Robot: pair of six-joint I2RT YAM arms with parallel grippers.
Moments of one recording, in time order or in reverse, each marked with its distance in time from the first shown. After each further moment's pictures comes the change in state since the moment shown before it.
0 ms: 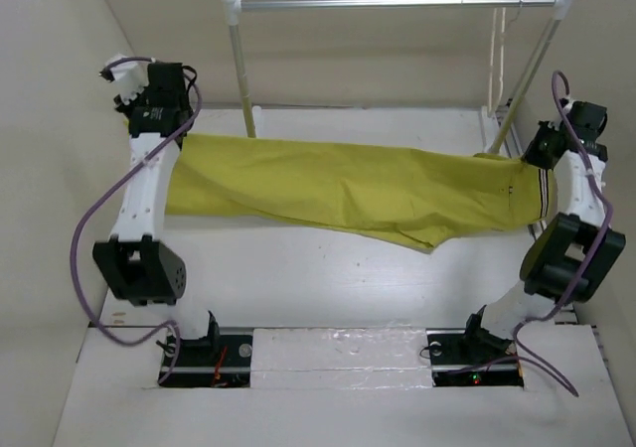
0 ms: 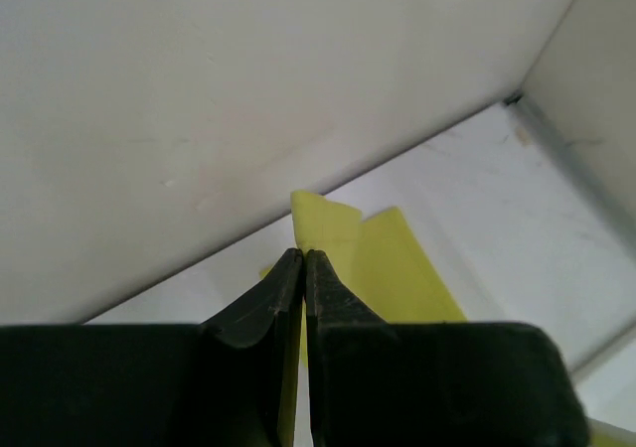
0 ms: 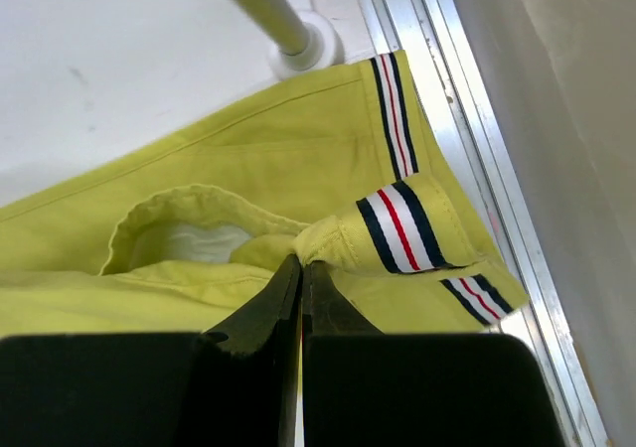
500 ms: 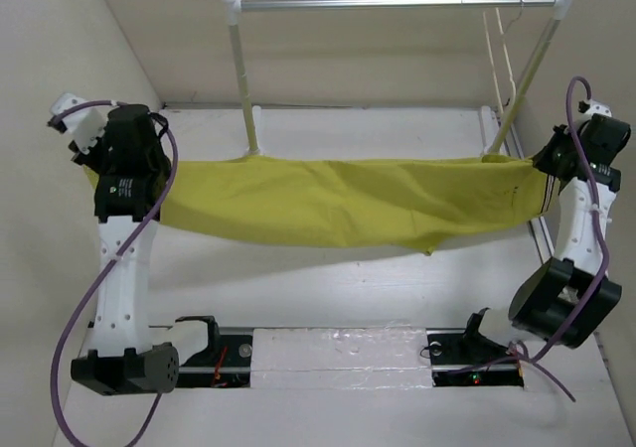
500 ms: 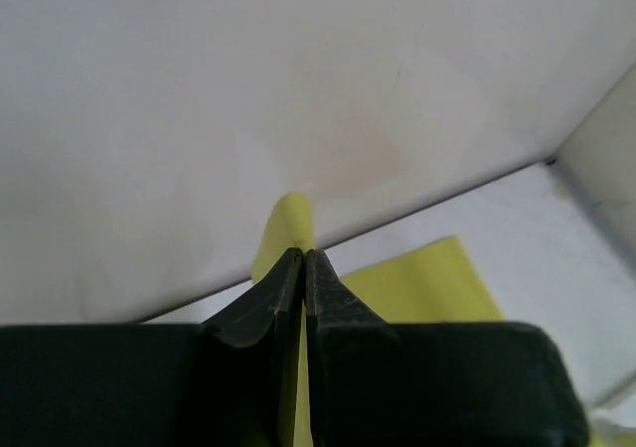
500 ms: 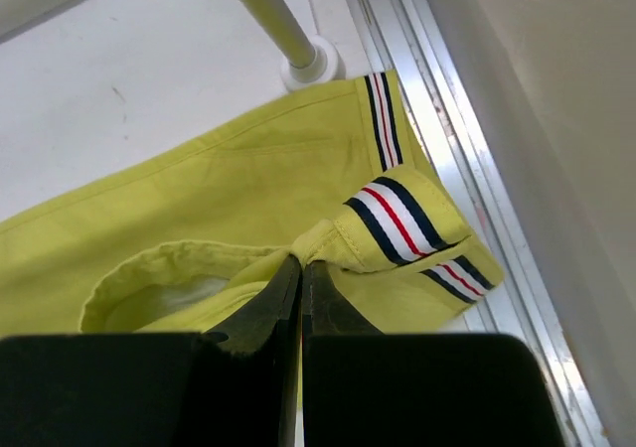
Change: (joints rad) left arm 0.015 -0.525 -0.275 0.034 -0.089 0.044; right arm -0.058 -0.344 -0.192 0.055 -0.042 0.006
